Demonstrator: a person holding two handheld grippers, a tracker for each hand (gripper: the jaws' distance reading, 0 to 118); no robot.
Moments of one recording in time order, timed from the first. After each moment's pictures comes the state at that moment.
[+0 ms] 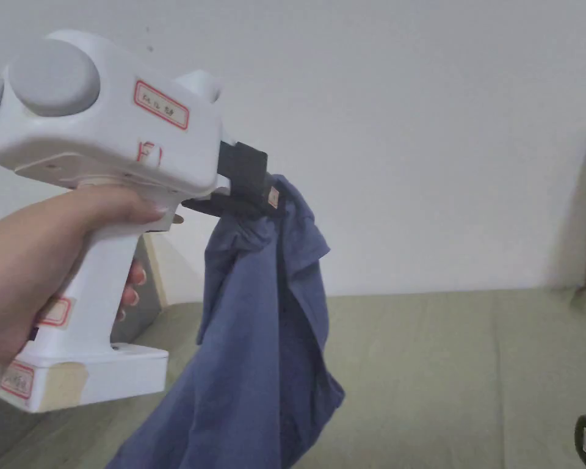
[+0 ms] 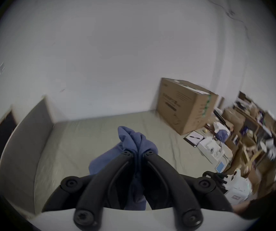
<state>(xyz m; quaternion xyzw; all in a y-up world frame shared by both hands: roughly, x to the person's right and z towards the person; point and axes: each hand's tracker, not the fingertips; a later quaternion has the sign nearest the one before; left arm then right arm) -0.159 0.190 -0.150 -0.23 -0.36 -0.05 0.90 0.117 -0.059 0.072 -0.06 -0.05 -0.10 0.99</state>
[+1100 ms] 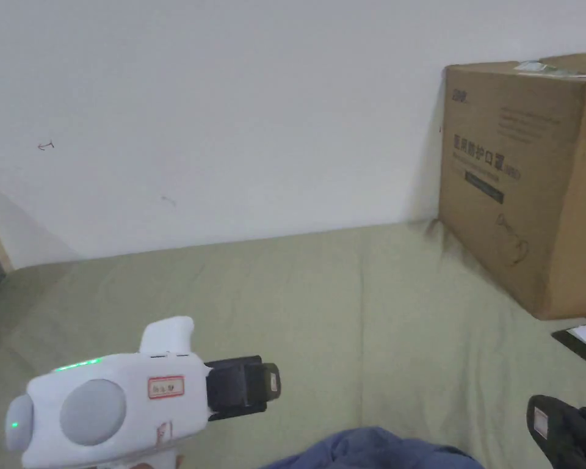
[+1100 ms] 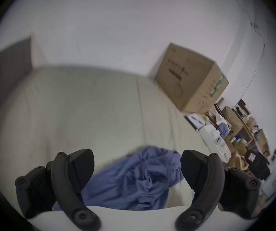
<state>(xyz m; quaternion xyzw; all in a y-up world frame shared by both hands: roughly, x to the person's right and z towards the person) -0.103 -0.087 -0.181 -0.34 -0.33 0.05 0.88 0.178 -0.104 0.098 -0.12 -0.14 -0.11 0.98</state>
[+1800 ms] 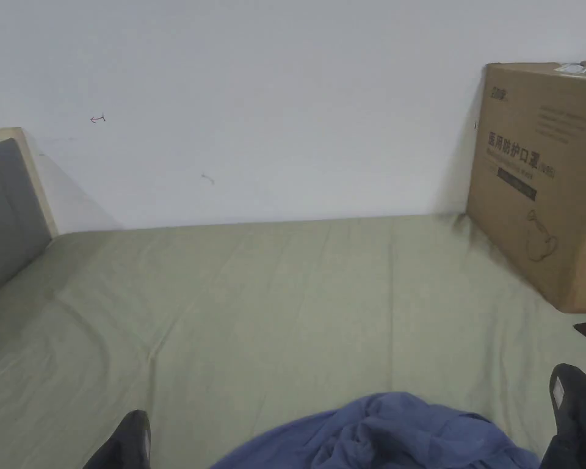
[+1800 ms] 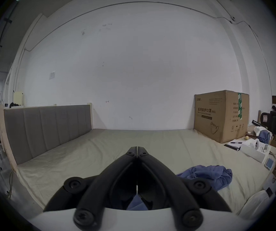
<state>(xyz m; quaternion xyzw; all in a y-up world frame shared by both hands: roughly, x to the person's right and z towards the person) -0.213 -0.154 0.006 -0.02 -0.14 0.00 0.99 0.095 -0.145 0.117 0.05 -0.22 0.02 0.97</state>
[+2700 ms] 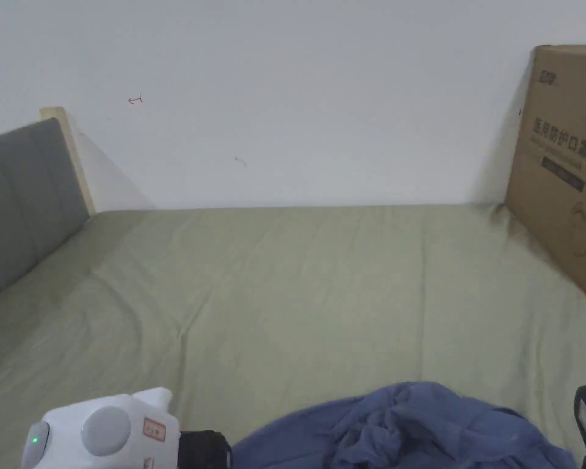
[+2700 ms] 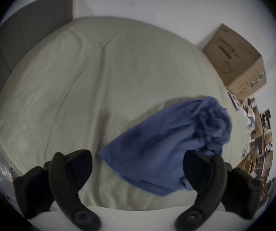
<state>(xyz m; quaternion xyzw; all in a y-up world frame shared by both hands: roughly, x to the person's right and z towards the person) -0.241 -0.238 -0.194 -0.55 -0.17 0.05 0.81 0.100 -0.141 0.119 -0.04 -0.17 0.02 0.98</state>
